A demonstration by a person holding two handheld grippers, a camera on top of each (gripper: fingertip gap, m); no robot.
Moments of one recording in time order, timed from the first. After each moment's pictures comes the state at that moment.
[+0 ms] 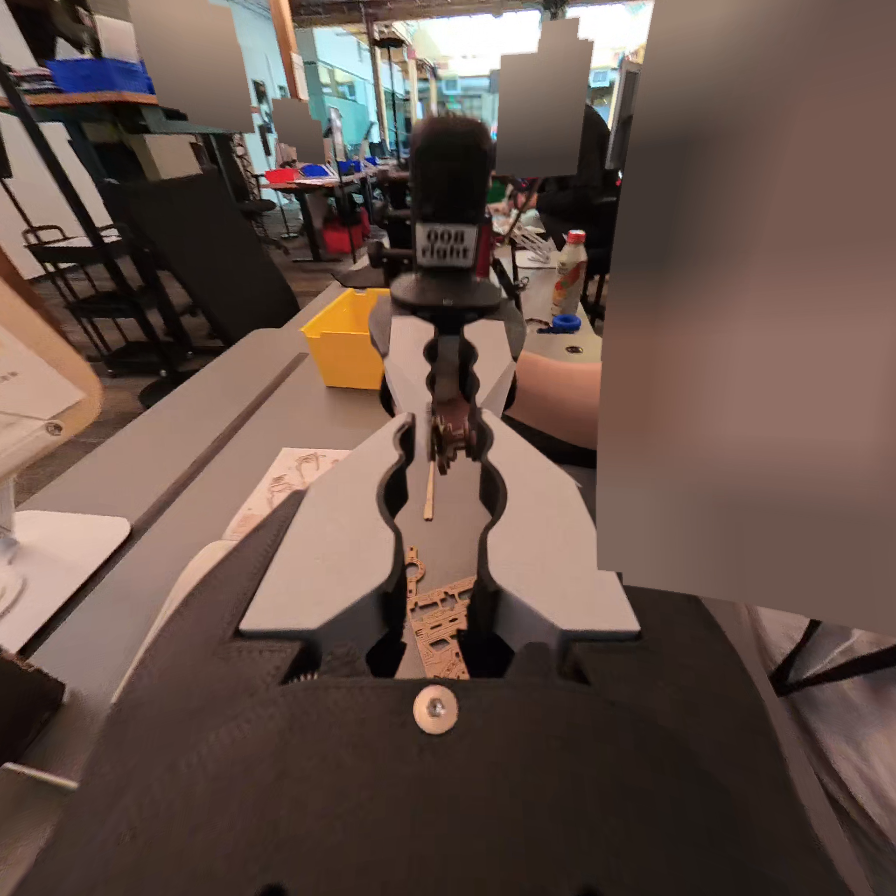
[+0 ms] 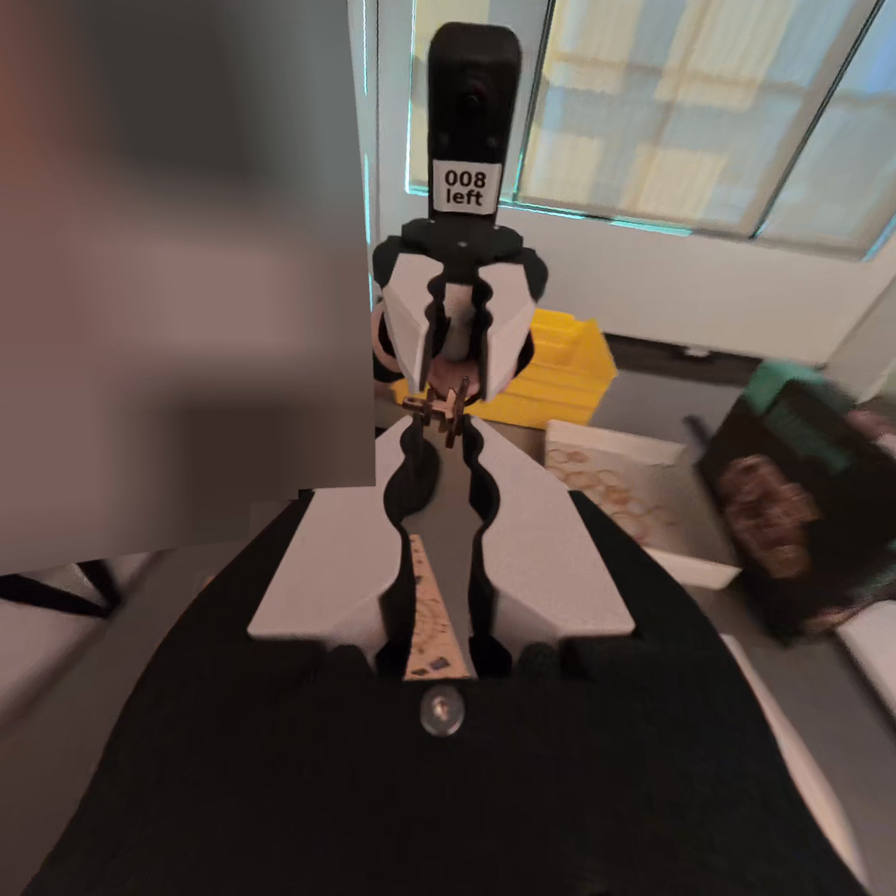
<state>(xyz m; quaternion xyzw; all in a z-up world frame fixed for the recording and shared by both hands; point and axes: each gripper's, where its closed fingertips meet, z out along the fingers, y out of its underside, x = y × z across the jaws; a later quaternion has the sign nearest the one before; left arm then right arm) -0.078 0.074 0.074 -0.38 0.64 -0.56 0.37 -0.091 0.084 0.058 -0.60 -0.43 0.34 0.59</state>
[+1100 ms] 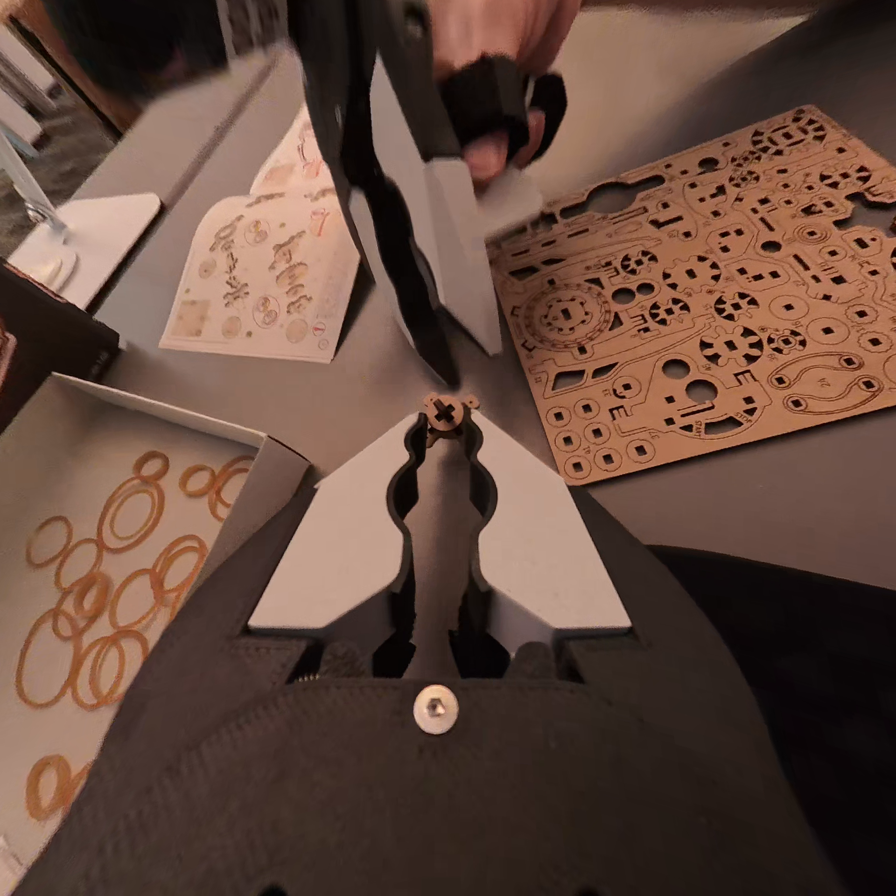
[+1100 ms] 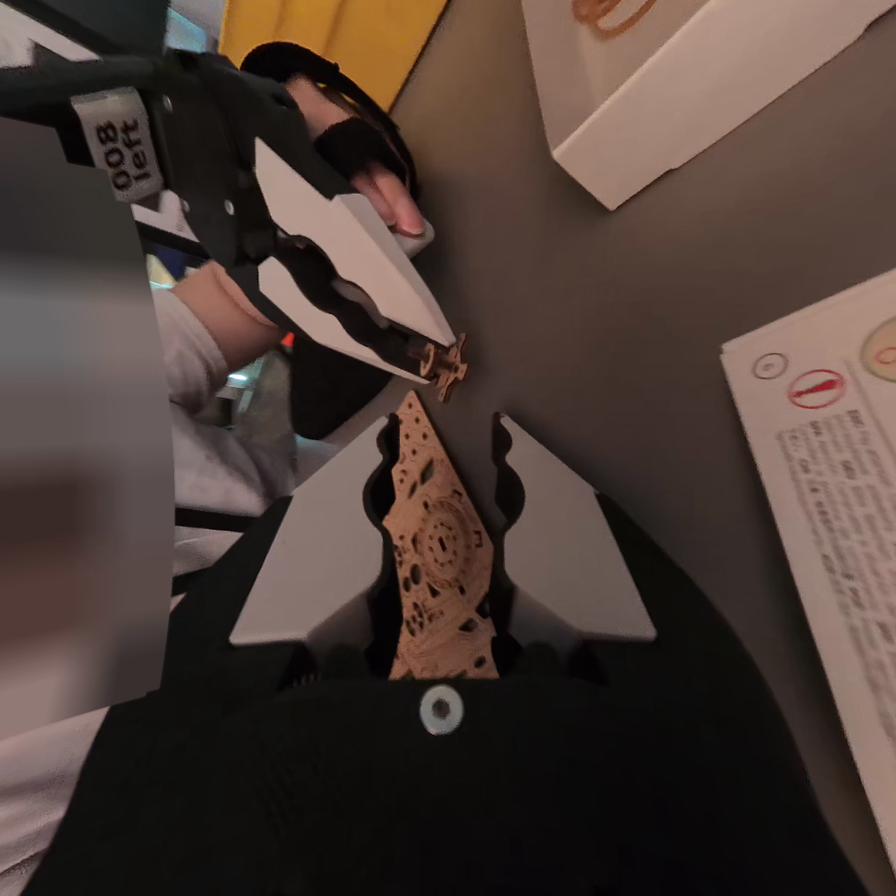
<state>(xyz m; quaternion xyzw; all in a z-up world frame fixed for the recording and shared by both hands) -0.140 0.149 -0.133 -0.47 0.73 -0.31 0.38 -0.134 0.140 -0.138 -0.83 -0.20 0.50 0.14</state>
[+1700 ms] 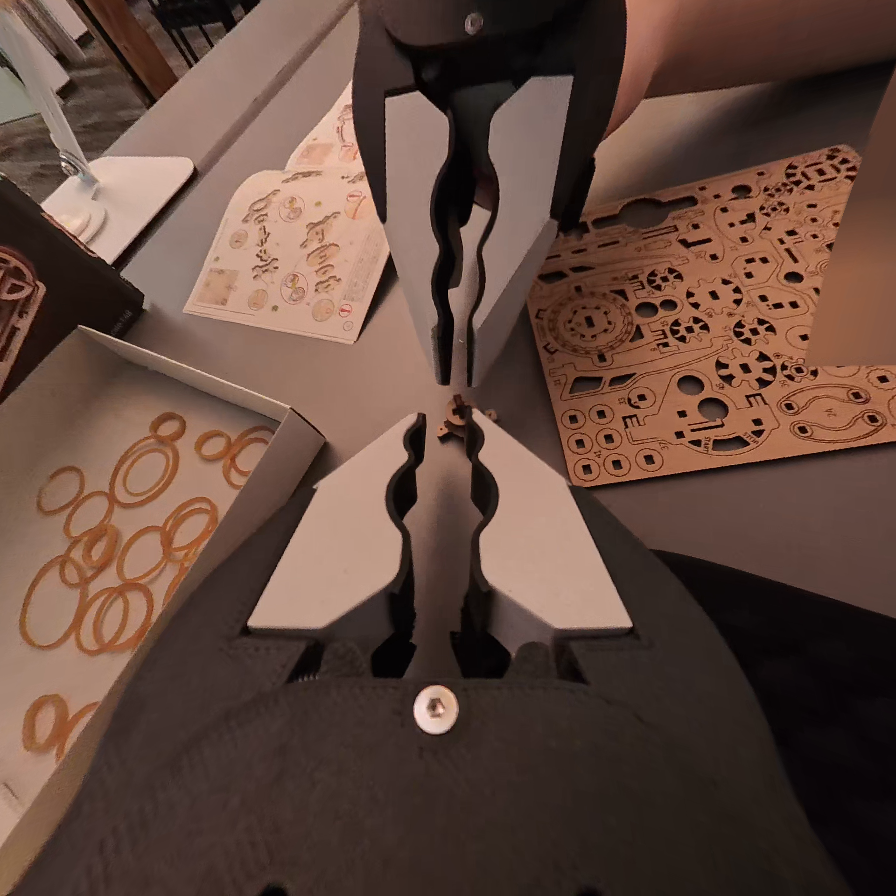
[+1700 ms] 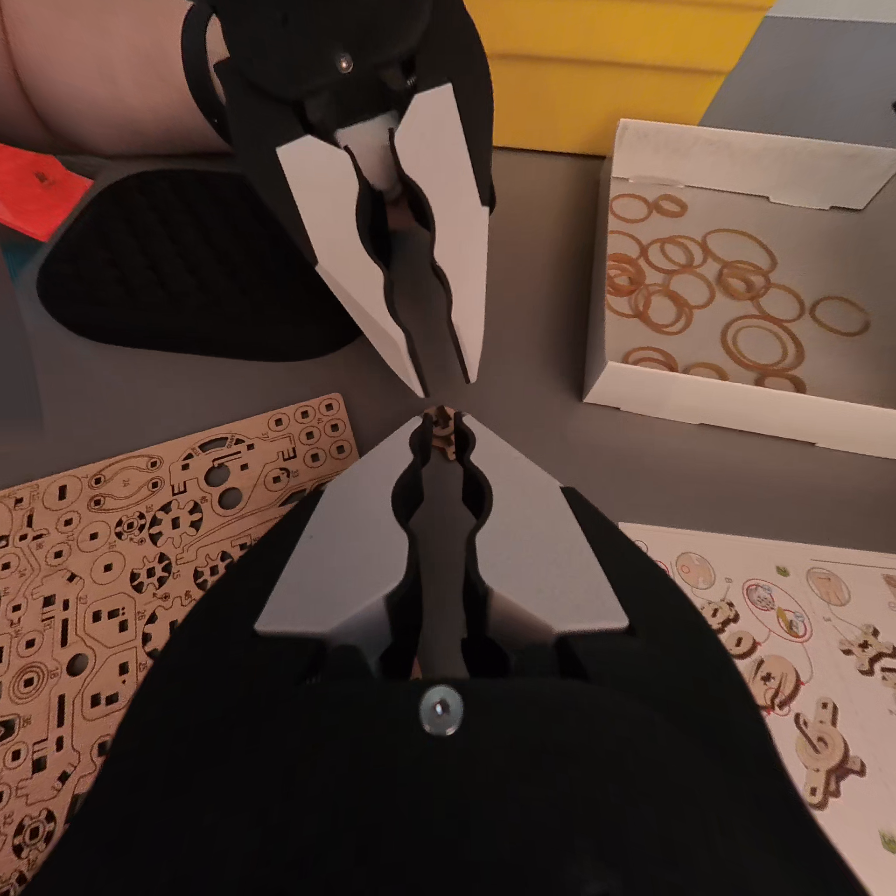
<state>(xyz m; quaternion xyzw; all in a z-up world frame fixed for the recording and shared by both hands) -0.146 0.157 -0.130 -0.52 0.70 -0.31 0.38 -0.144 0.157 -0.128 -0.74 -0.47 0.26 0.41</state>
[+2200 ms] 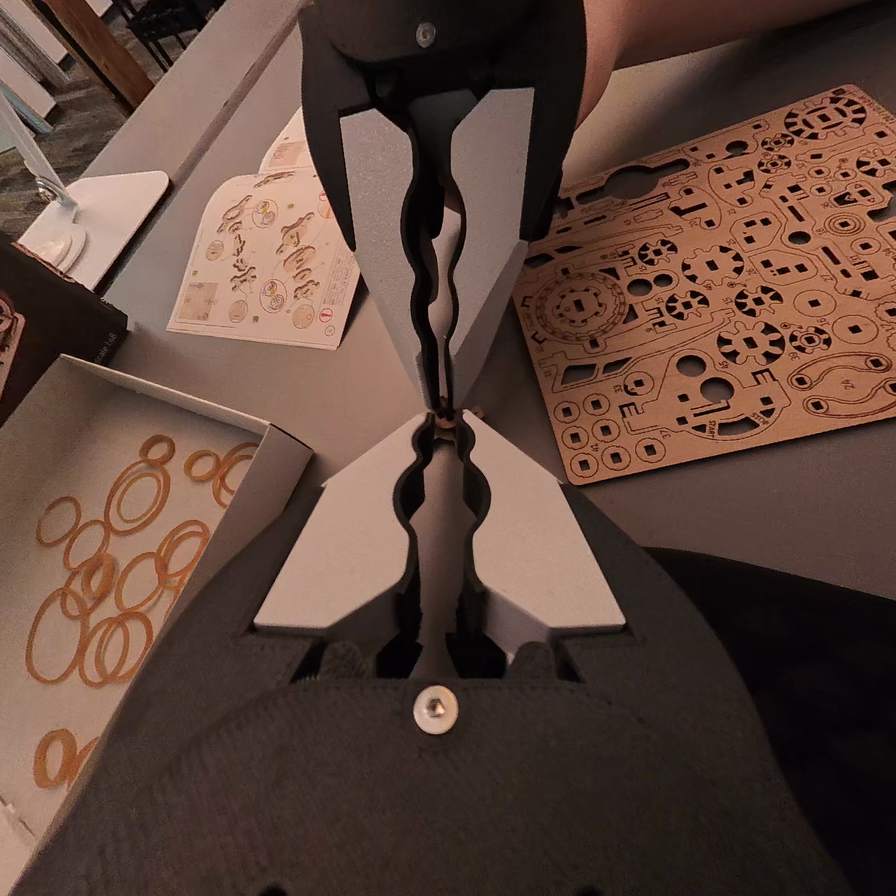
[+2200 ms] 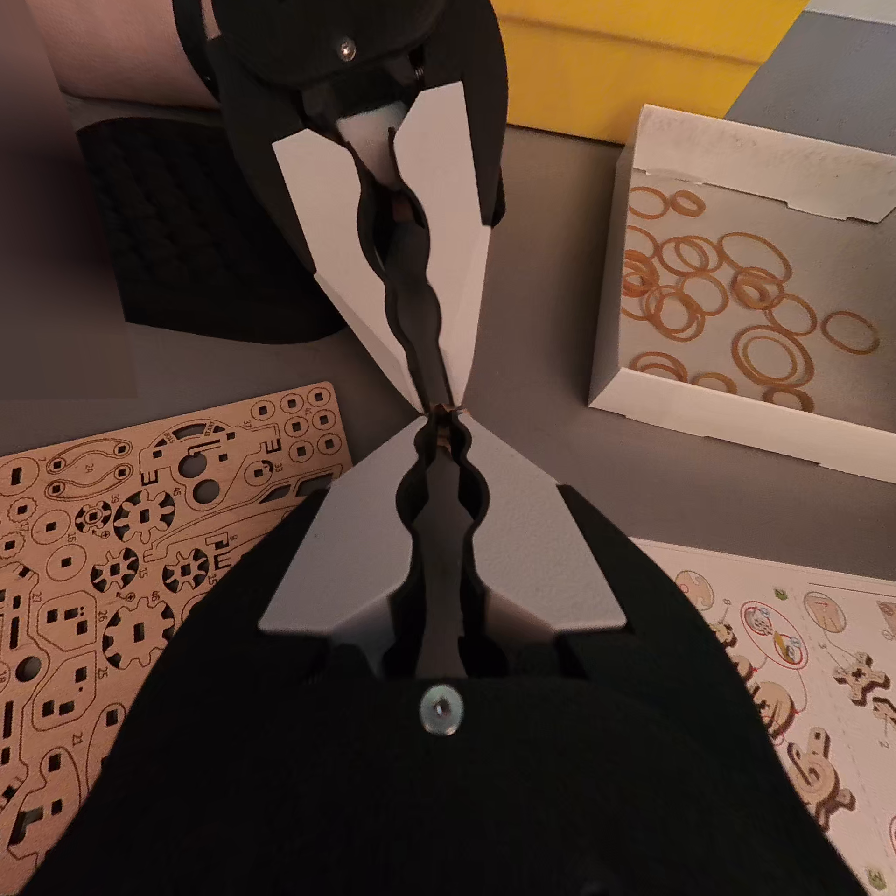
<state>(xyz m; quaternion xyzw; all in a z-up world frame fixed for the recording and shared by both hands) -0.142 0.152 -0.138 -0.49 0.73 -0.29 0.38 -0.149 0.159 -0.138 -0.73 -0.50 0.23 0.40</state>
